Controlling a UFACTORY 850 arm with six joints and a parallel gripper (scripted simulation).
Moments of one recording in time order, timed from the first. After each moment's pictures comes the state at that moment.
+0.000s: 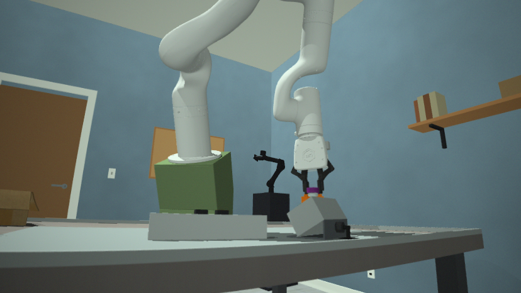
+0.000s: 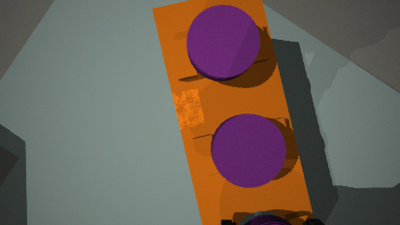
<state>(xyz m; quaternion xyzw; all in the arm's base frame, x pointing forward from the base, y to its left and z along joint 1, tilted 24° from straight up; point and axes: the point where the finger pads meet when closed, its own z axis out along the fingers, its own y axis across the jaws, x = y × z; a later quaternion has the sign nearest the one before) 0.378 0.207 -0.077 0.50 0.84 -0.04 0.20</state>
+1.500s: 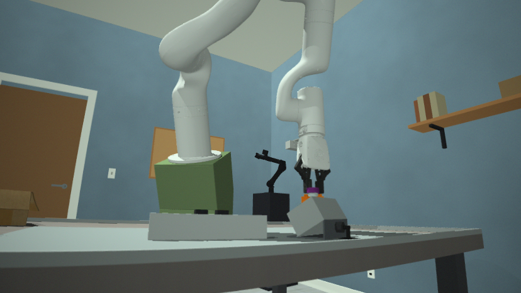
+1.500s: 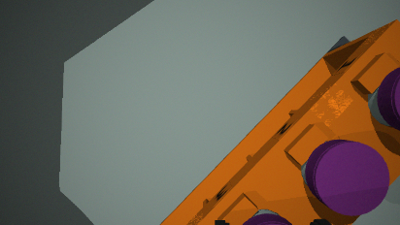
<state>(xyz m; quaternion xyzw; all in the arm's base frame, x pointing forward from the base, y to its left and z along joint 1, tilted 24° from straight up) 0.378 0.208 -0.076 0.04 0.98 -0.14 0.15</state>
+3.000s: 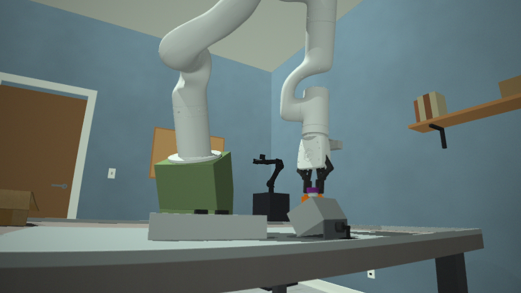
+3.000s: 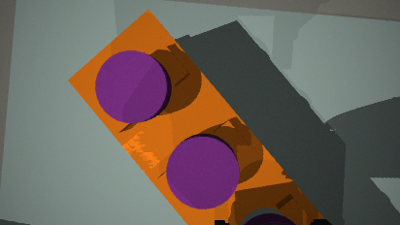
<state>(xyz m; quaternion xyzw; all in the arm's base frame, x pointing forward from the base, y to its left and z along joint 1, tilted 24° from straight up) 0.378 0.207 -0.076 0.69 0.69 -0.04 0.20</state>
